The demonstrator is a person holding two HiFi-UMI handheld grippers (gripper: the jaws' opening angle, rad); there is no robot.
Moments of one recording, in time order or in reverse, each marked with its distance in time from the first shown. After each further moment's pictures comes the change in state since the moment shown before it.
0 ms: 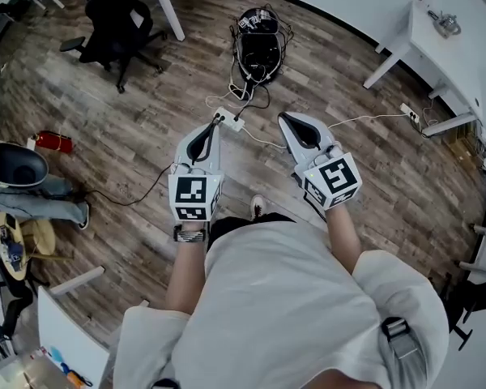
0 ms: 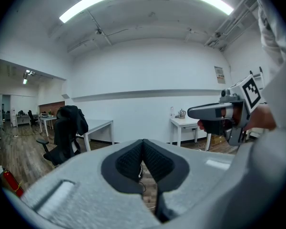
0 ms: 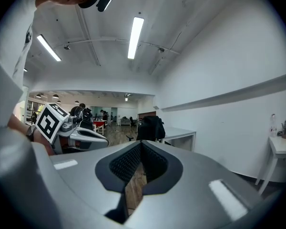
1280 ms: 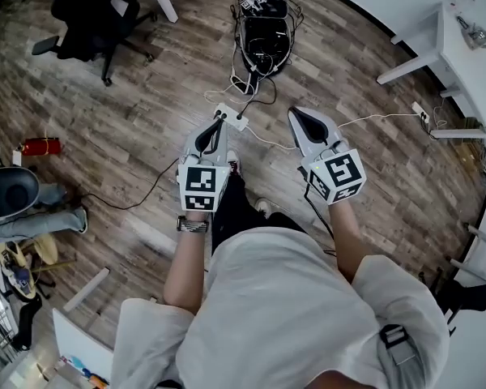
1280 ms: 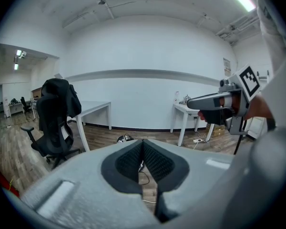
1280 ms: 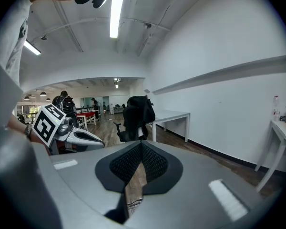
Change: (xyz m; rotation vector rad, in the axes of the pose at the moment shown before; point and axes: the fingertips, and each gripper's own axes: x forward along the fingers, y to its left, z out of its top) left arm 0.207 0.125 -0.087 -0.038 0.192 -0.075; right arm 0.199 -0.131 -0.094 0.090 0.186 -0.070
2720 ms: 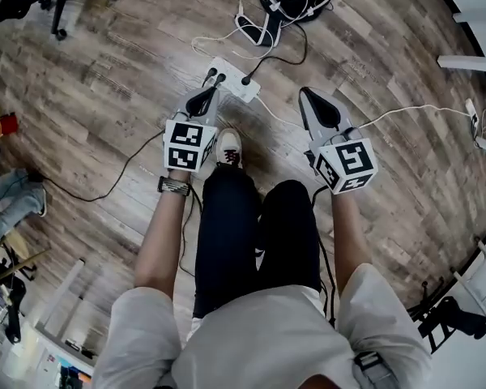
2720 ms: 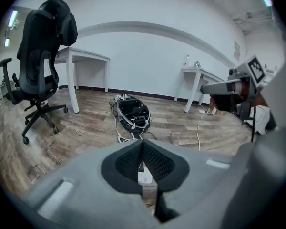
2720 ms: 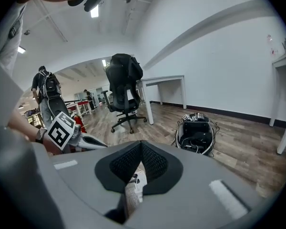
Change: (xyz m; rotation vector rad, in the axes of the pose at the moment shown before) left arm 0.299 0.084 -0.442 -0.083 0.261 -0.083; right arm 0.213 -0.098 -0.444 0.149 0.161 -0.006
